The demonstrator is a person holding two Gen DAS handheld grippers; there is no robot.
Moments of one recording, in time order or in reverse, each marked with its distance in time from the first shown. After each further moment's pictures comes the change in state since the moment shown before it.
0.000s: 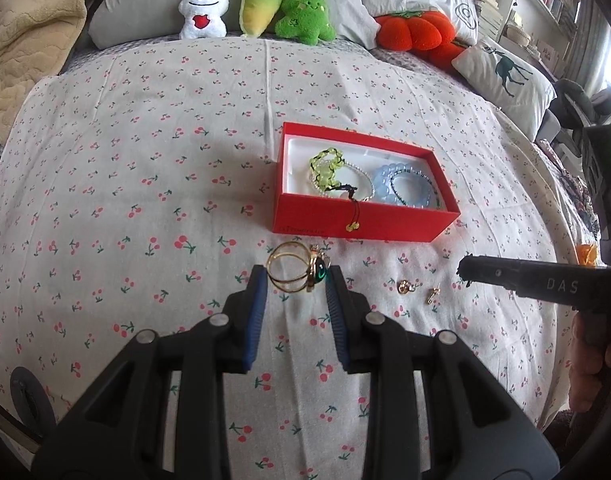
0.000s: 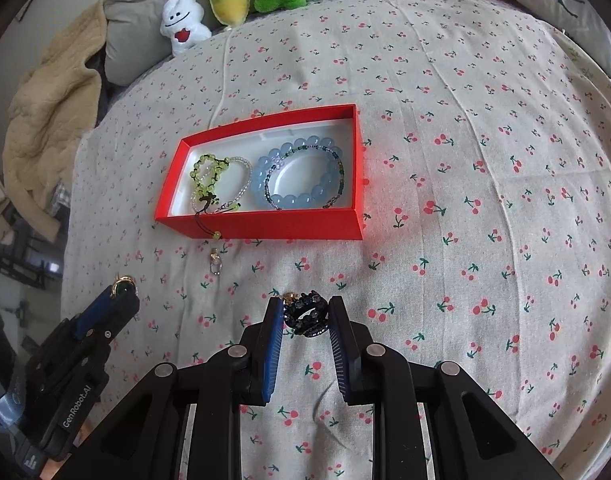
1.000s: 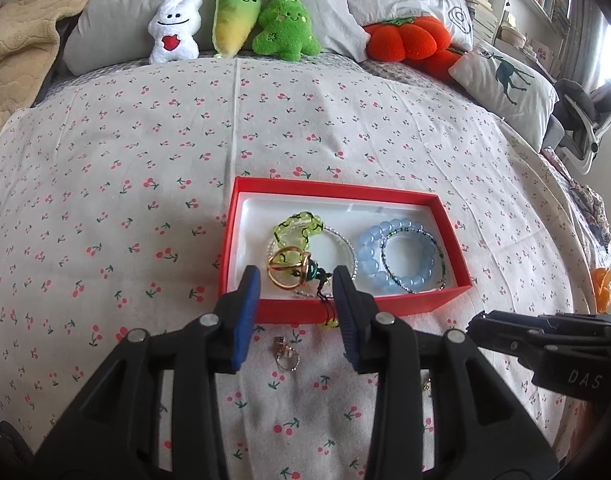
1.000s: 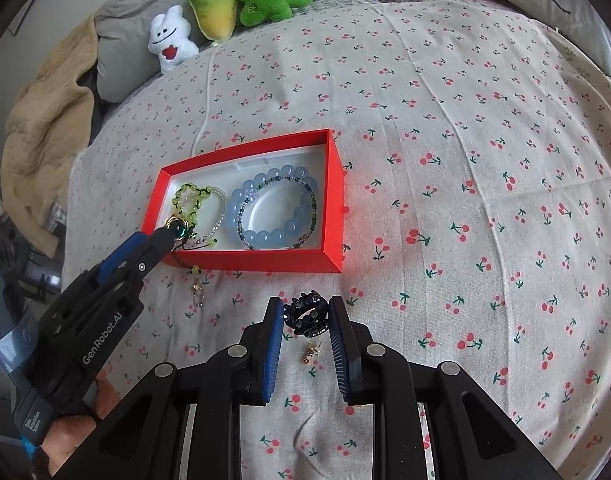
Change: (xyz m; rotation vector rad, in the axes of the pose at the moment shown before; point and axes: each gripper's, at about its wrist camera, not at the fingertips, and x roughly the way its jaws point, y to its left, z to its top) left arm 0.049 -0.026 0.042 0.039 -0.061 0.004; right arm 0.003 -0.018 0.017 0.024 -0.042 0.006
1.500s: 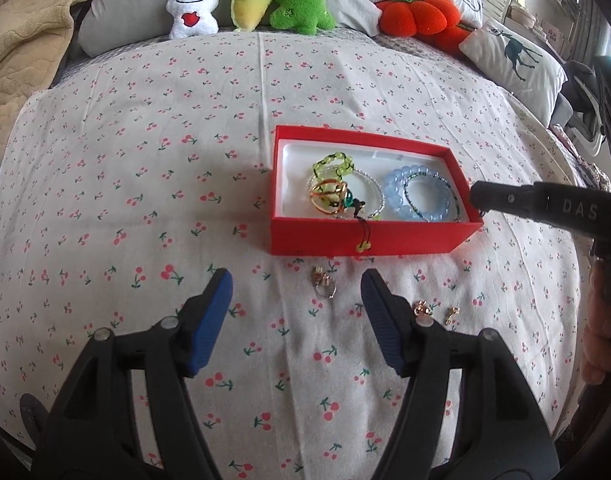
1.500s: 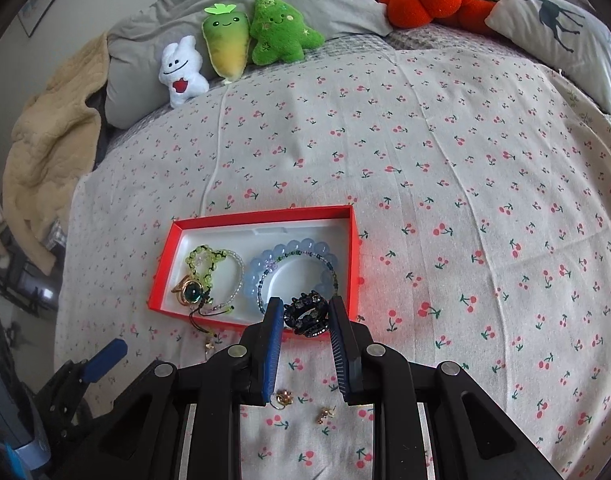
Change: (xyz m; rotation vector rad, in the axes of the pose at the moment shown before) left arm -0.020 0.021 -0.026 0.005 0.107 0.054; right arm -0.004 0.021 0.029 -0.039 -0.142 -0.023
